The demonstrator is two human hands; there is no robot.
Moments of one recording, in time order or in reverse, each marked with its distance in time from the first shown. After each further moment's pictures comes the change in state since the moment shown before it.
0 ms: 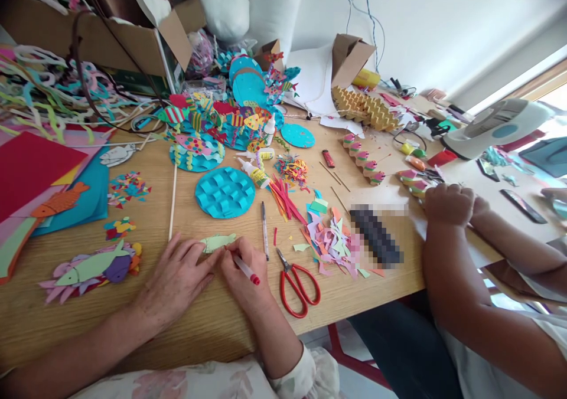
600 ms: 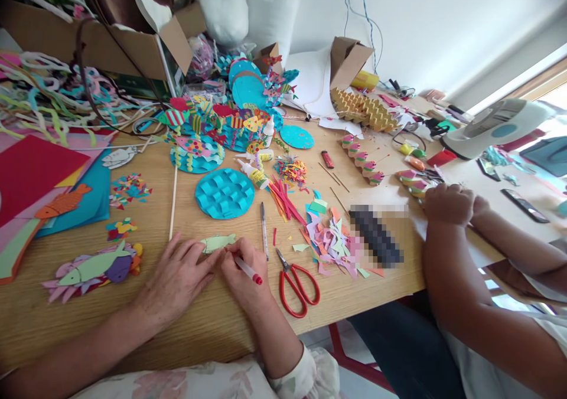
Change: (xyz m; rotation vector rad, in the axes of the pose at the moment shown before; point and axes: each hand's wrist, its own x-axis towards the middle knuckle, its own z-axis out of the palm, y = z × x) left_hand -0.001 0.000 -0.002 0.003 0.002 -0.006; right_hand 0.000 0.000 -0.001 0.032 0.020 -0.025
